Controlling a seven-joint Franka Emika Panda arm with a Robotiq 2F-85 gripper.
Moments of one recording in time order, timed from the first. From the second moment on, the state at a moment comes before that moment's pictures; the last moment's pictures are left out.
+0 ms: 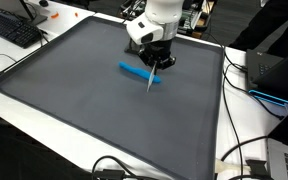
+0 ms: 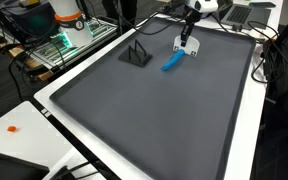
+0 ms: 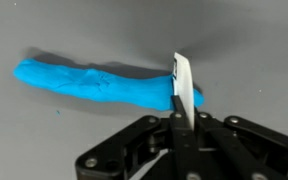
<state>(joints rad) 0.25 0.47 0.10 -1.94 -0.11 2.34 0.27</state>
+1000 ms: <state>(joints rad) 0.21 0.39 0.13 -2.06 0.06 2.37 0.18</state>
